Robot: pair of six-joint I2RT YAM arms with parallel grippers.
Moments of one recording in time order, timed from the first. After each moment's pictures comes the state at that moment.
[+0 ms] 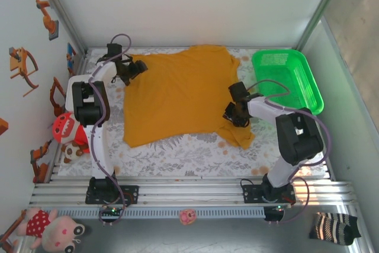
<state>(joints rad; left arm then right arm) -0.06 2.30 1.84 -0.60 0.40 -0.54 0.37 1.70 0.98 -0.55 -0.09 0.92</state>
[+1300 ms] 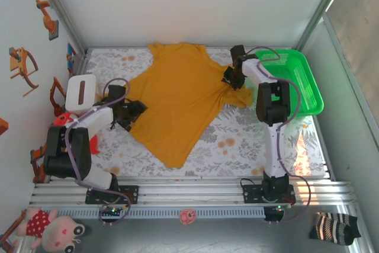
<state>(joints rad) -0.20 1.49 0.82 -0.45 0.23 -0.95 0.21 2.36 1.98 -0.86 -0.17 0.73</state>
